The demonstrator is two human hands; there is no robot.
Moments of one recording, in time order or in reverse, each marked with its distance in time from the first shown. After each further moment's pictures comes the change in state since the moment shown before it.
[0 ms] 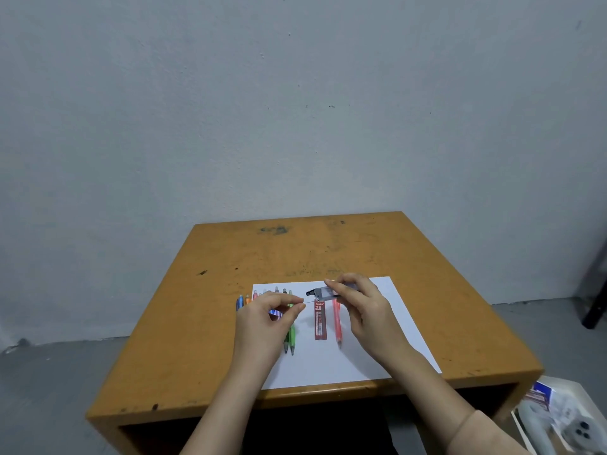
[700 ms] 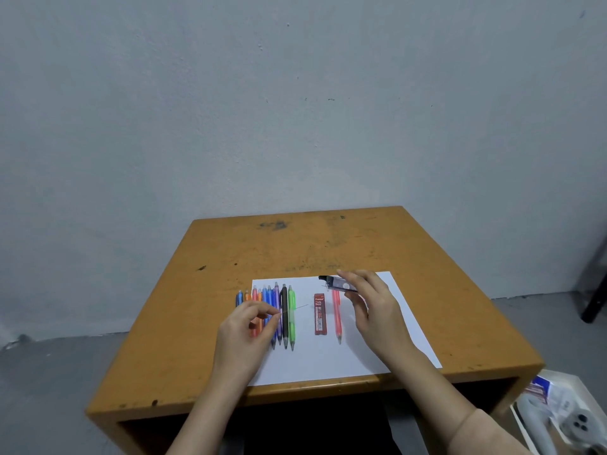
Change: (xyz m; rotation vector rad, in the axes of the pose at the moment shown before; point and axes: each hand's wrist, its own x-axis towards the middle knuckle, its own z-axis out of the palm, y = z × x) left_hand -0.007 -0.048 -0.014 0.094 0.005 0.111; right_hand -0.008 0.010 0.005 -0.024 0.094 0.088
